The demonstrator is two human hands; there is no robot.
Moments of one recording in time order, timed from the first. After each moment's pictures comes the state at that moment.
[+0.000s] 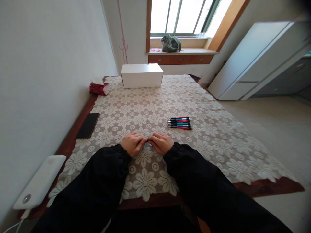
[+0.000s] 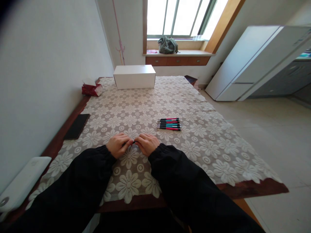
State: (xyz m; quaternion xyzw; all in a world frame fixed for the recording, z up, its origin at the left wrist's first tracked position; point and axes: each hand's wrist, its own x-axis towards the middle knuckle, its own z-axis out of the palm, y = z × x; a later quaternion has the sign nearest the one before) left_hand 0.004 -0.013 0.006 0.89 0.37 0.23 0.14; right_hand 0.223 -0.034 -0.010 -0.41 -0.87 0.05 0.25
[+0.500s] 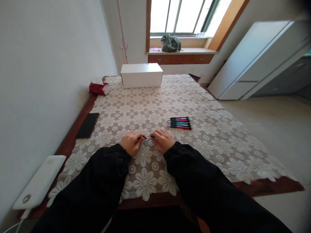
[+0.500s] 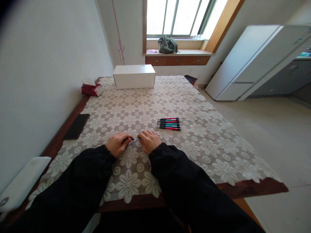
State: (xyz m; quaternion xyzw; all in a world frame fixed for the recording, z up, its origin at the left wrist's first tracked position) left_hand 0.002 -0.012 0.006 0.86 0.43 0.21 0.15; right_hand 0.227 -0.032 -0.008 -0.48 -0.85 0.03 0.23
